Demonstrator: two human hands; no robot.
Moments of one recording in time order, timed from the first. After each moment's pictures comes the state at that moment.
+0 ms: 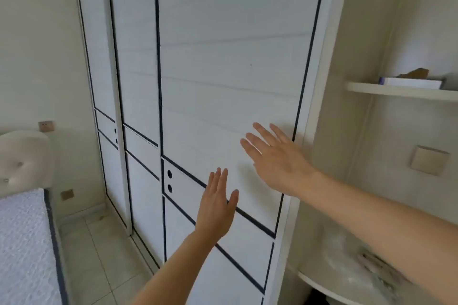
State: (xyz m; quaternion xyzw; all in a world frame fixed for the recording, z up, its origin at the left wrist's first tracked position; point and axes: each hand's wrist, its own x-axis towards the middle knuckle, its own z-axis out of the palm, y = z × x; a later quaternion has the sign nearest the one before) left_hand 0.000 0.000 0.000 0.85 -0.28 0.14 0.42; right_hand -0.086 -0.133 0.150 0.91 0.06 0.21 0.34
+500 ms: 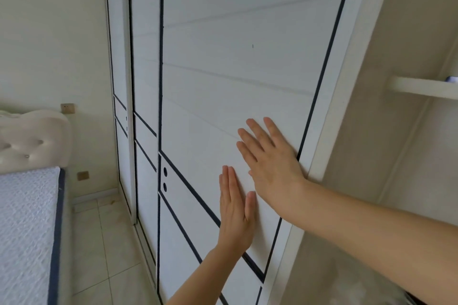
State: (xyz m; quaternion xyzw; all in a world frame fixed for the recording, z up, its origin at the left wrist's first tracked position) left_hand 0.030 -0.121 -0.020 0.77 -0.23 0.19 0.56; right_hand -0.022 -0.176 0.140 0.84 0.03 0.18 0.52
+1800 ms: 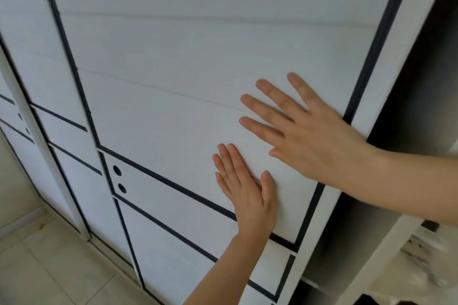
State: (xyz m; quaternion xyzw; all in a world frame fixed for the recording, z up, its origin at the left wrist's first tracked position) left_hand 0.113 -0.108 -0.041 0.70 -0.29 0.19 0.62; right_hand 0.038 -0.165 0.132 0.80 0.02 0.18 0.57
